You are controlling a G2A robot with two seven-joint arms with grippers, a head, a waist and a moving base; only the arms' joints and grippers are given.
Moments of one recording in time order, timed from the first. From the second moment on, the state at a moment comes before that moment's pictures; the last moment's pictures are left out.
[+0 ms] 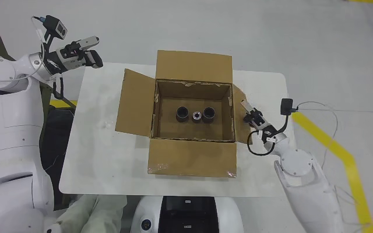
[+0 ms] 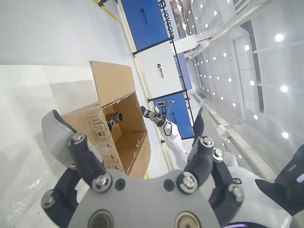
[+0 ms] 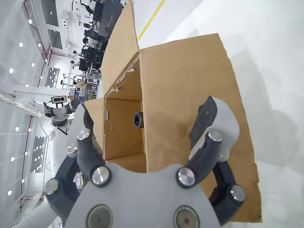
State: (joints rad) left arm 0.73 -0.93 -1.61 -1.10 -0.31 -0.20 -1.35; right arm -1.46 -1.16 1.35 -1.78 -0.06 0.06 0.32
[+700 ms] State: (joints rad) left arm 0.73 -0.93 -1.61 -1.10 -0.31 -0.20 -1.35; right arm -1.45 -1.17 1.35 -1.78 -0.06 0.06 0.34
